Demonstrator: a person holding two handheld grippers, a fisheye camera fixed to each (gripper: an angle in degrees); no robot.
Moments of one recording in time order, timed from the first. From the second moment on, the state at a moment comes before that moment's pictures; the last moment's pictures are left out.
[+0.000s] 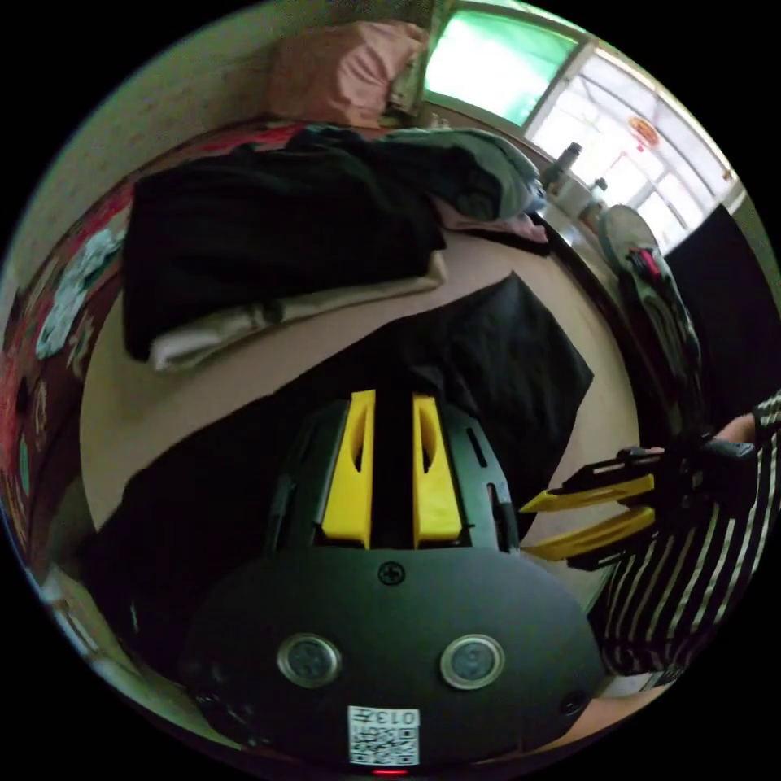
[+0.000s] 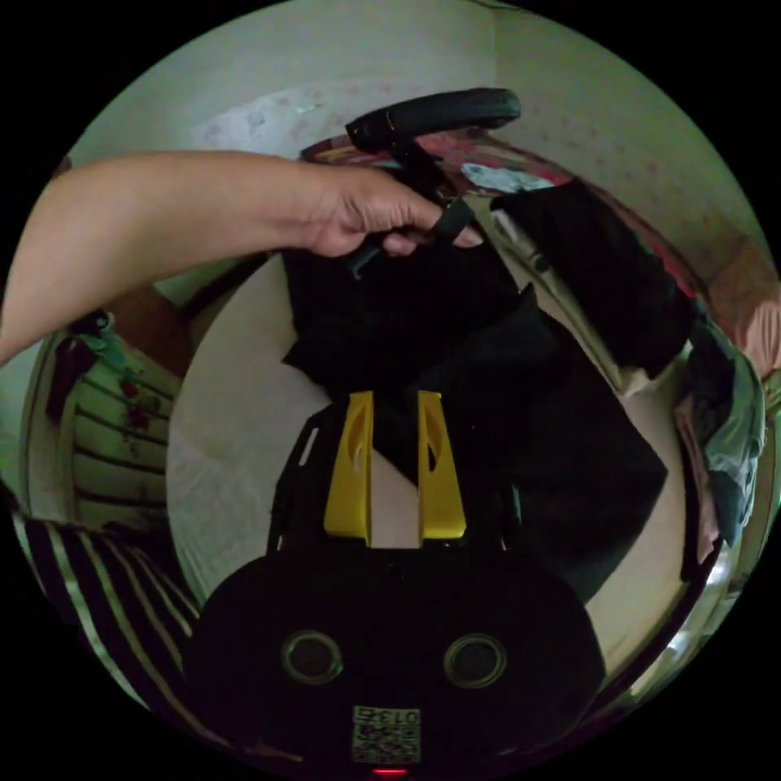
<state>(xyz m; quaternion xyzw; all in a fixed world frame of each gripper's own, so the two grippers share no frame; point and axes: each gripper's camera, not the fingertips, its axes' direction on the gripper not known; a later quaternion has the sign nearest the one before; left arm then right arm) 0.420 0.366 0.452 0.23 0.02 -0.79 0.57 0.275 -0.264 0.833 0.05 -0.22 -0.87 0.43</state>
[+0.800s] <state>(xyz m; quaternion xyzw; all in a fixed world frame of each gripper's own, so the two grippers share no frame) 0.500 0.364 0.459 0.22 0.06 -0.85 0.48 0.141 -0.343 0.813 0.15 -0.12 -0.84 0.50</state>
